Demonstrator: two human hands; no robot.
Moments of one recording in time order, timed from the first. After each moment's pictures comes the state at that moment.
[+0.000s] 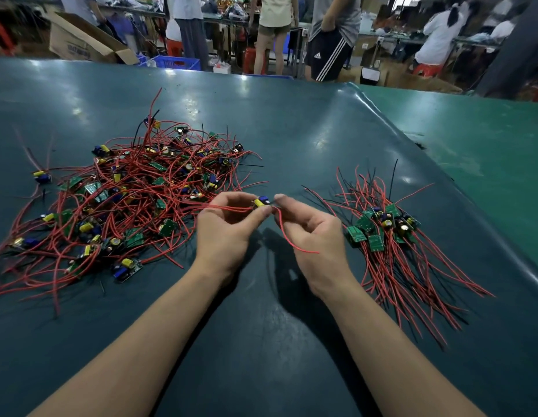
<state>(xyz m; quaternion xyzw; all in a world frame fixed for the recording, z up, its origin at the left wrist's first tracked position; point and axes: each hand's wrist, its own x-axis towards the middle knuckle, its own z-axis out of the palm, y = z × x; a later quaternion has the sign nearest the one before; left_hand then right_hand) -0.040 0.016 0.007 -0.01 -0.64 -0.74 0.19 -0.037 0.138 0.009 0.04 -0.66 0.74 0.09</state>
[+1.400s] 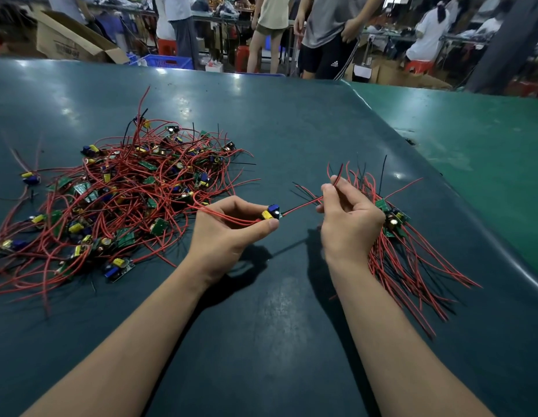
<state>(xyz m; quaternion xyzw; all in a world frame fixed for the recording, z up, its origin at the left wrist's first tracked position) -0.026 0.015 0.017 -0.10 -0.66 -0.74 0.10 -0.061 0.175 0.013 -0.12 -0.65 0.67 0.34</state>
